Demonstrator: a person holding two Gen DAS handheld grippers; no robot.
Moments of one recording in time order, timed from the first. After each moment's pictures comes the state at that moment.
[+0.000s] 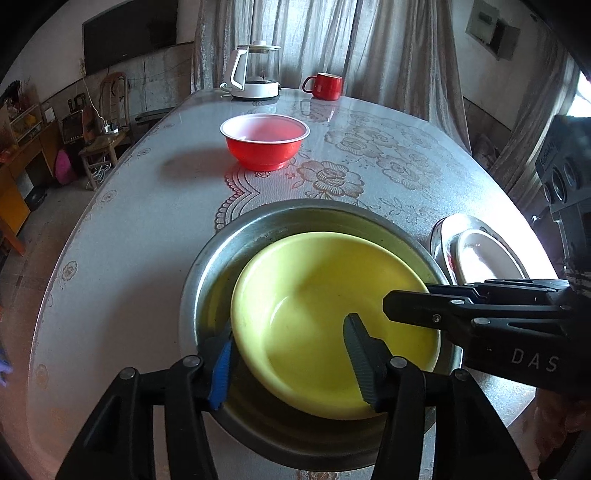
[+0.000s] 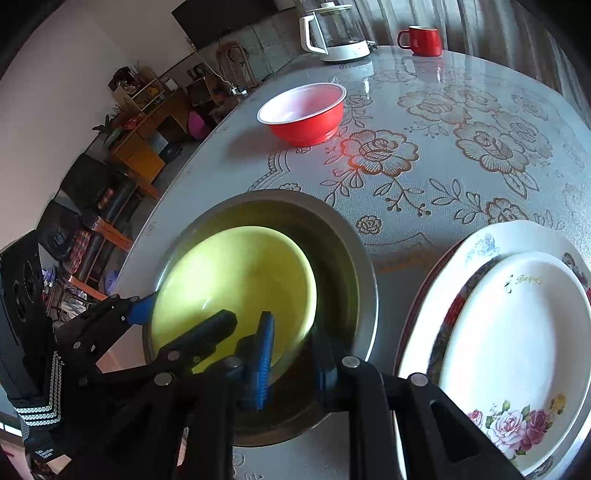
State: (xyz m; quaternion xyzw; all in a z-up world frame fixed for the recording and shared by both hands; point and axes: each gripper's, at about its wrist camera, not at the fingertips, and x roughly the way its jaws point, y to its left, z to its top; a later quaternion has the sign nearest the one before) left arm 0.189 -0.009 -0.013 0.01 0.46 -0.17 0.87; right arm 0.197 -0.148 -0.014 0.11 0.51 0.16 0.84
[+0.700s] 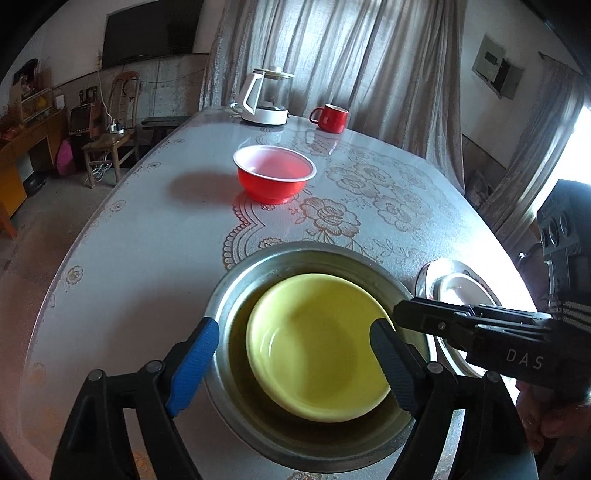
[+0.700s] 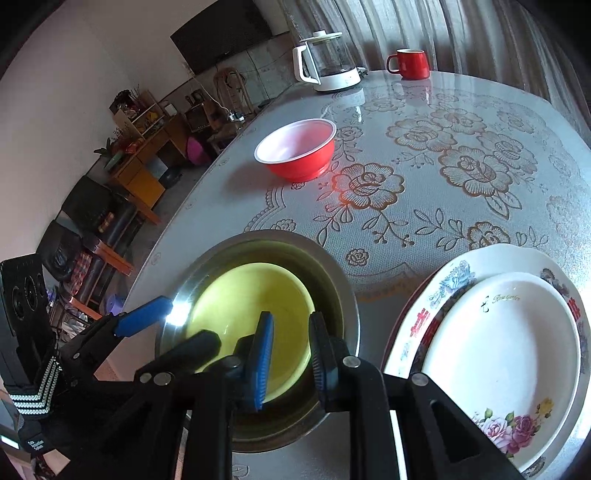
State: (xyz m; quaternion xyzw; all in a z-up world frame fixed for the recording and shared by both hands) left arm 0.188 0.010 0.010 -0.05 0.42 -0.17 0.89; right arm 0.191 -0.159 0.009 0.12 0.47 0.15 0.86
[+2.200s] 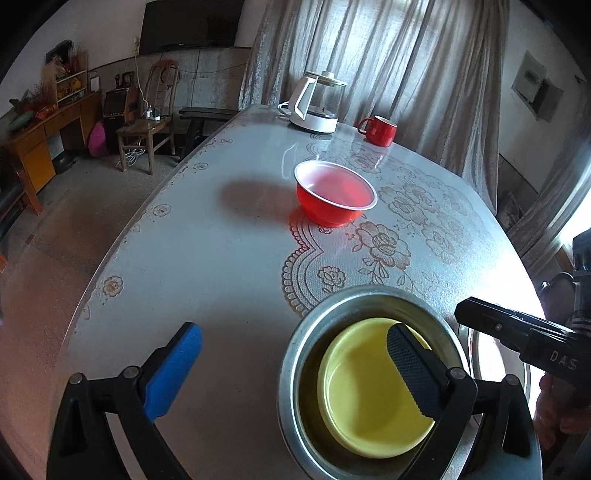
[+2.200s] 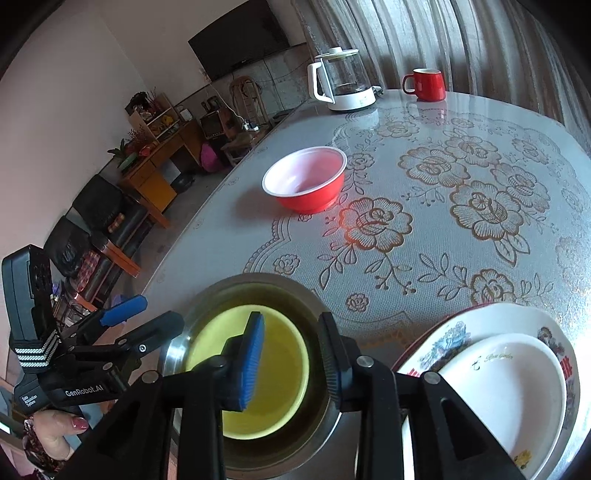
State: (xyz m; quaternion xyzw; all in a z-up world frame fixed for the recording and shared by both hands) left arm 0.230 0.048 0.017 -0.07 0.43 -0.10 0.89; right arm 0.222 -0.170 0.023 0.11 0.44 0.17 0.87
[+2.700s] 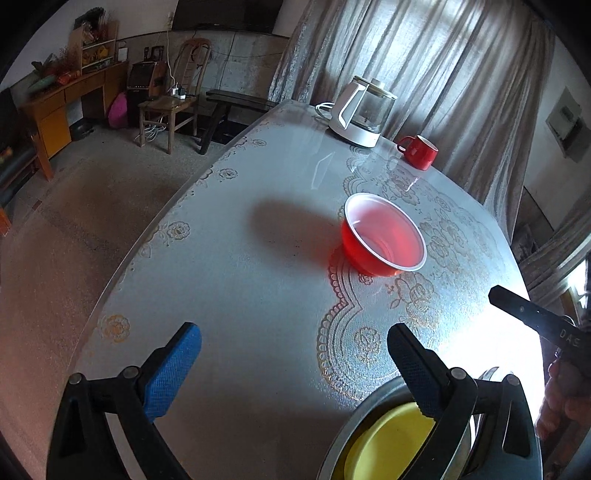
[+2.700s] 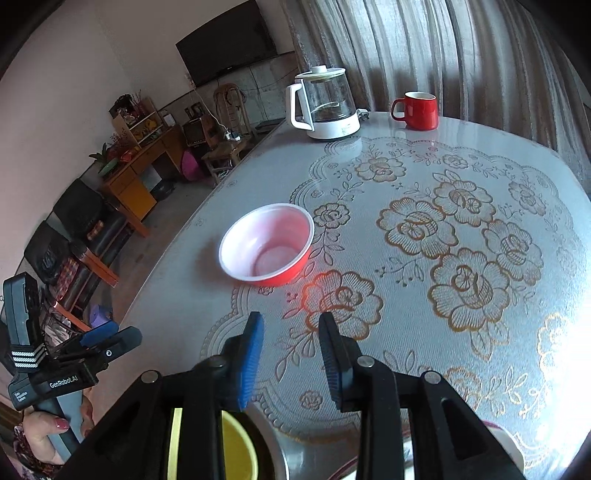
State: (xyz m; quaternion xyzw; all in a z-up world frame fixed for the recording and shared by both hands) left arm 0.305 0.077 0.014 -0.13 0.46 -0.06 0.88; right arm 0.315 -0.188 0.047 0.08 0.44 0.14 0.88
